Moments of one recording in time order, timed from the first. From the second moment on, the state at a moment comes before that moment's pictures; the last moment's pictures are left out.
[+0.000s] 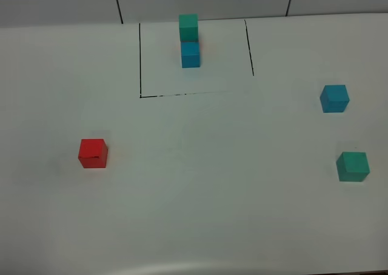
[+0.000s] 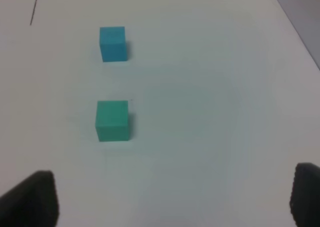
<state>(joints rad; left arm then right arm) 0.00 0.00 -0.51 -0.13 1.06 -0.01 0.01 -0.01 -0.50 -0.06 1.07 0.03</state>
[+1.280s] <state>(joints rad) -0.15 1.21 -0.81 -0.15 0.67 0.12 0.01 -0.01 -0.50 -0.06 1.07 0.05</state>
